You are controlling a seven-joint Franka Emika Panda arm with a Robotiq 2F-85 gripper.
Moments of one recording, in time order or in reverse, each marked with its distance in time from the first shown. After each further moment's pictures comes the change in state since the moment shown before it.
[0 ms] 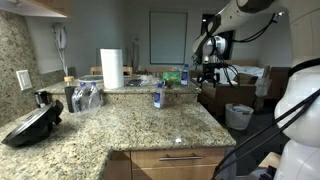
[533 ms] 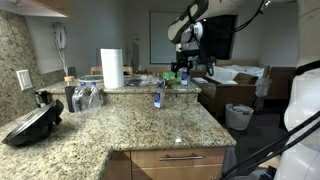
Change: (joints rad) arm 0.197 -0.101 0.125 0.046 -0.135 0.009 -0.004
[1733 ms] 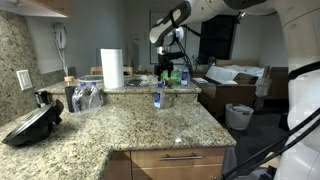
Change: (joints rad) arm 0.049 0.140 0.104 0.158 -0.002 -0.022 -0.171
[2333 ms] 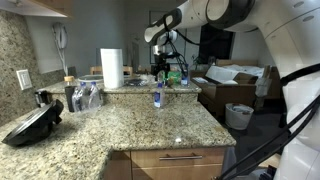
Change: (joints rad) arm -0.015 0.189 0.017 0.301 0.032 -0.219 -0.009
